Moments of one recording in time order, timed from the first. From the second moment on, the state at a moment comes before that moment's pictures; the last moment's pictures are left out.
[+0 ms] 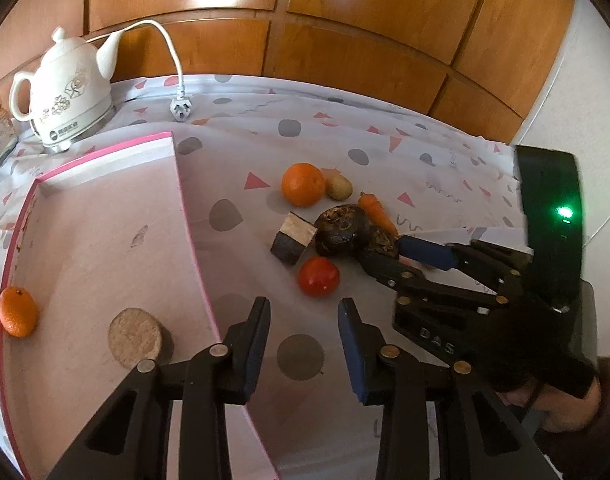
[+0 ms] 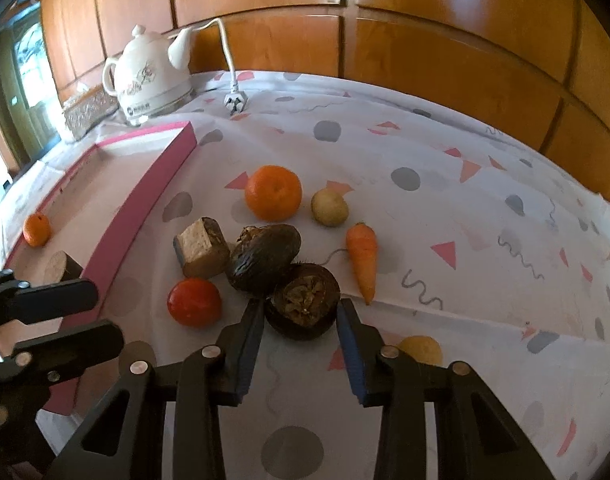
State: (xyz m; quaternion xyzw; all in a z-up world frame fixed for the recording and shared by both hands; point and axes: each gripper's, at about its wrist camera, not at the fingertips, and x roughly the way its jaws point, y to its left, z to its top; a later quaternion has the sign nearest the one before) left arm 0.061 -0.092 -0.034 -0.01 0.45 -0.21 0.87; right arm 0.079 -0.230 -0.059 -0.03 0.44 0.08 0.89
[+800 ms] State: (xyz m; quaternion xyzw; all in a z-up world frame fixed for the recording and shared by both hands) left arm 0.089 -0.131 -0.060 0.01 0.47 -0.20 0.86; right arm 0.044 -0.275 -0.060 0.05 0.44 0.04 0.89
